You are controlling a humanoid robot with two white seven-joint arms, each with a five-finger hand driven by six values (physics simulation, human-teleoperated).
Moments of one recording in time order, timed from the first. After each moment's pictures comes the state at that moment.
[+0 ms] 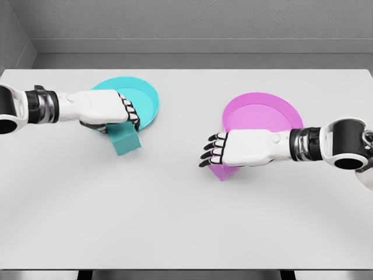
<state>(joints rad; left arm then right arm) -0.86 0.79 -0.85 -1.47 -0.53 -0.61 -0.51 -0.68 -0.77 0.80 -1.74 0.57 -0.61 0.61</state>
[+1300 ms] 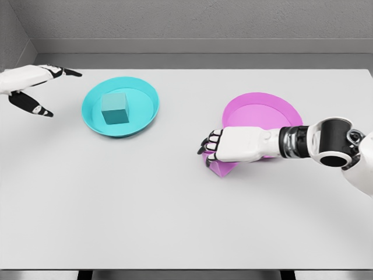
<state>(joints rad) -0.79 0.88 -0.68 -1.08 -0.07 -0.61 -0.50 -0.68 -0.69 0.80 -1.67 0.64 -0.60 0.60</state>
